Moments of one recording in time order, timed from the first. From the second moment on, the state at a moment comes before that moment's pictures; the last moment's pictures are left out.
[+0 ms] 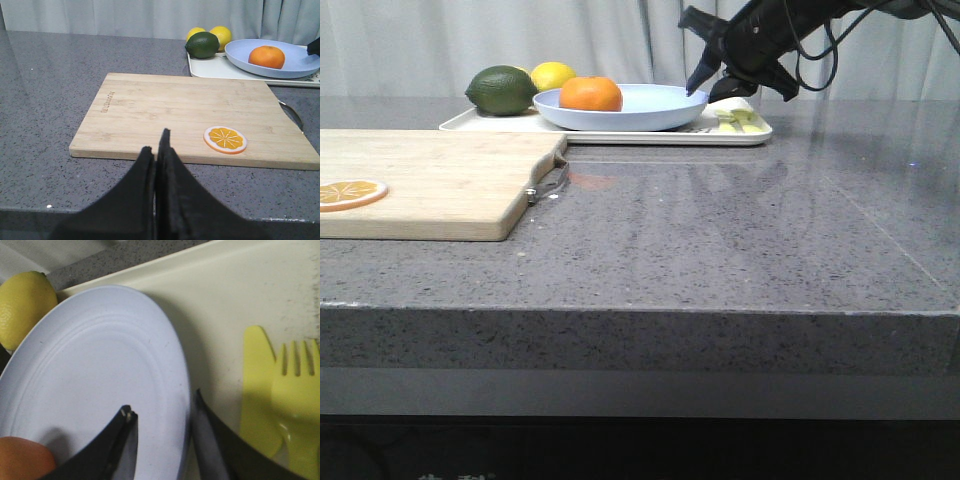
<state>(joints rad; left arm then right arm) -0.11 0.00 -0.41 0.09 0.67 -0.12 0.15 2.67 -2.84 0.47 0.86 0.19</state>
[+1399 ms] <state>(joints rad) -0.11 0.00 -0.41 0.09 0.67 -0.12 0.21 1.93 -2.48 0.03 1.27 0.04</state>
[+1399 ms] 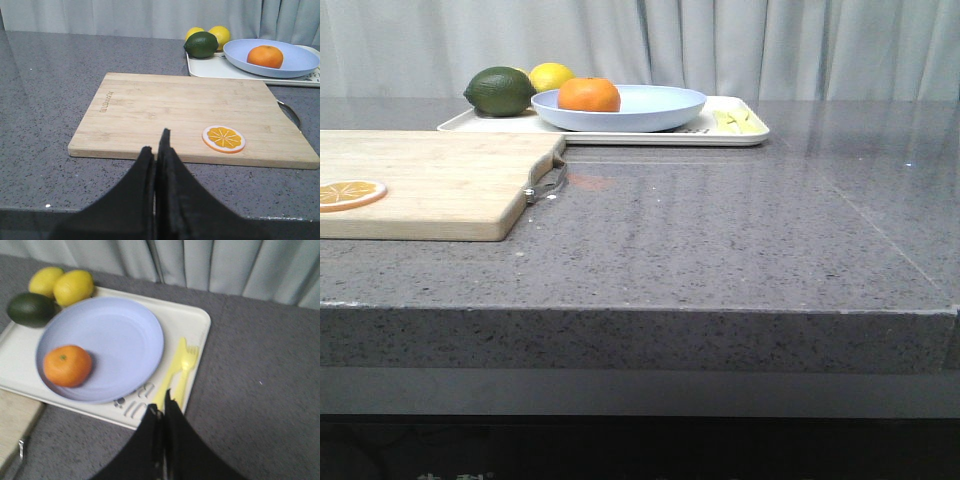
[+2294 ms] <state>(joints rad) -0.11 0.00 -0.41 0.09 0.67 -0.12 0.21 0.87 -0.85 -0.04 0.77 0.02</state>
